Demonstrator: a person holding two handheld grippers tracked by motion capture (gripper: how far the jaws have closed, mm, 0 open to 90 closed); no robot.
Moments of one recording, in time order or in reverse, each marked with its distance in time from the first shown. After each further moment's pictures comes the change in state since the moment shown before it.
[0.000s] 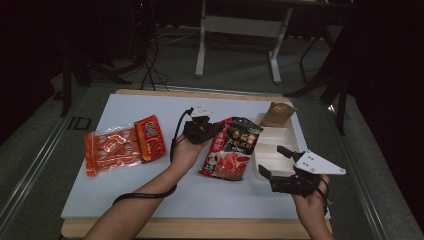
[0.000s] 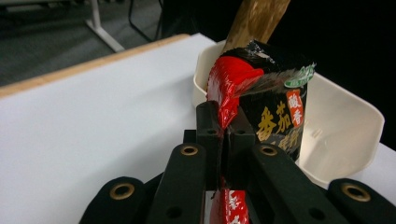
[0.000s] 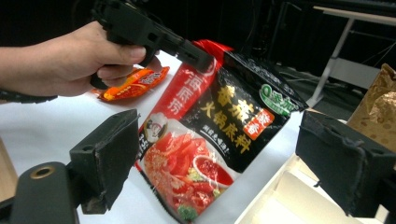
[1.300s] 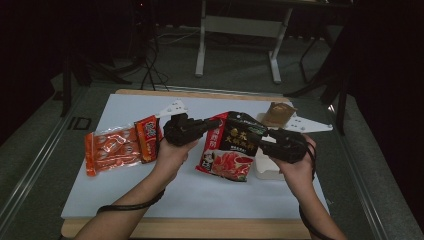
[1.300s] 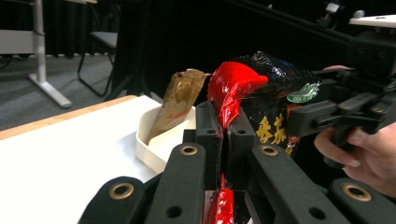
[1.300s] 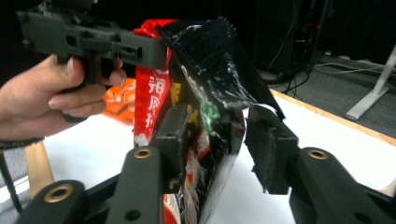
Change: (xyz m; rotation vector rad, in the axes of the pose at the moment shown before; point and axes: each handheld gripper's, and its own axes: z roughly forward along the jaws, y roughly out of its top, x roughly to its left) left arm -0.010 0.012 -0.070 -0.232 -0.219 -0.036; right arm -0.020 0.064 0.048 0.041 0.189 0.101
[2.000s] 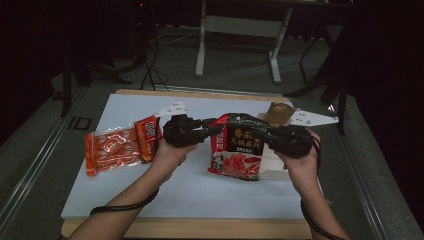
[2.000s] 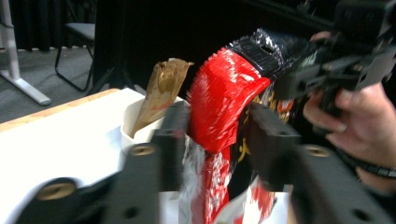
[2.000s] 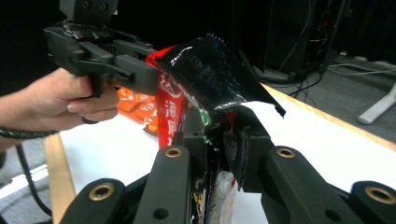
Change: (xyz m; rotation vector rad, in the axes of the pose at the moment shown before) left arm 0.002 0.000 -0.003 0.053 -0.067 0.027; right arm -0.003 0.018 -0.010 0.015 0.041 -0.015
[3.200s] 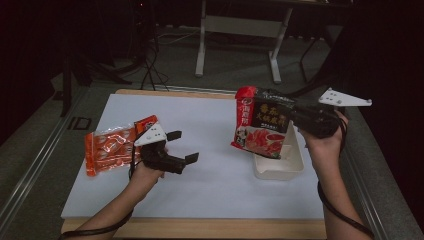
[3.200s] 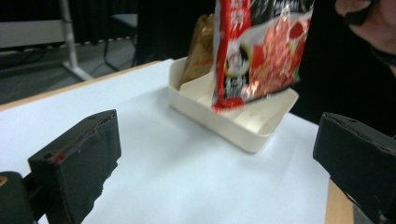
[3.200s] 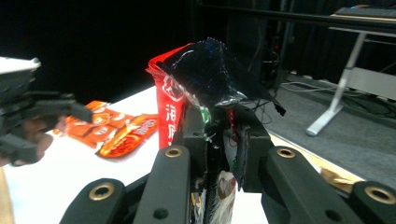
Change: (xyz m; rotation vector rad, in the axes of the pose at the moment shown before) left arm 0.003 -0.060 -0.051 0.049 0.164 0.059; right arm -0.053 0.028 -0.037 -0.083 -0.159 -0.014
